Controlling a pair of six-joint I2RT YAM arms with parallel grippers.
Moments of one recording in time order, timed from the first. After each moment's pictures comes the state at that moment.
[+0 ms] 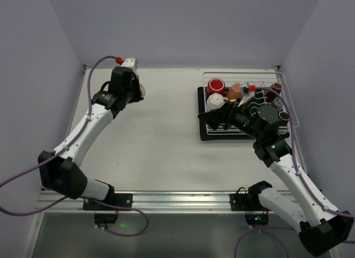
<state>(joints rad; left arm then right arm) -0.41 1.35 1.29 -0.48 -0.11 -0.33 0.41 0.86 0.80 0.05 -0.49 0.71</state>
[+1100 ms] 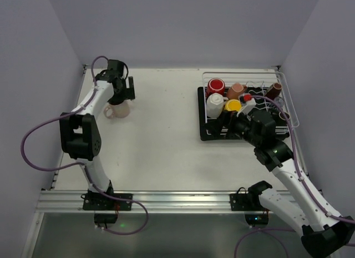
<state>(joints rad) -0.11 1.89 1.57 -0.73 -0.18 -0.22 0.44 0.78 0.77 -0.29 -0.27 0.51</state>
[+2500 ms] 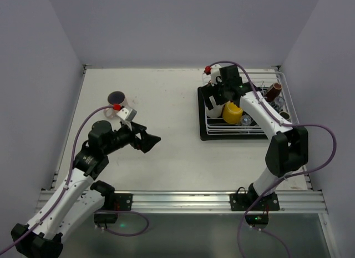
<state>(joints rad) -0.43 0.67 0.61 -0.20 0.45 -0.28 0.35 1.66 1.44 -0.60 -0.05 -0.19</state>
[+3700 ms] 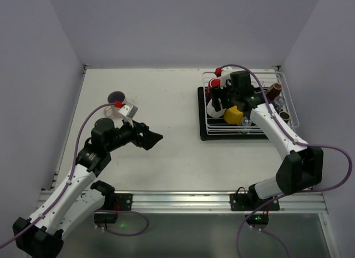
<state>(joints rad) -0.43 0.72 0.61 -0.16 0.45 -0.35 0.32 1.48 1.28 -0.51 -0.04 -0.13</state>
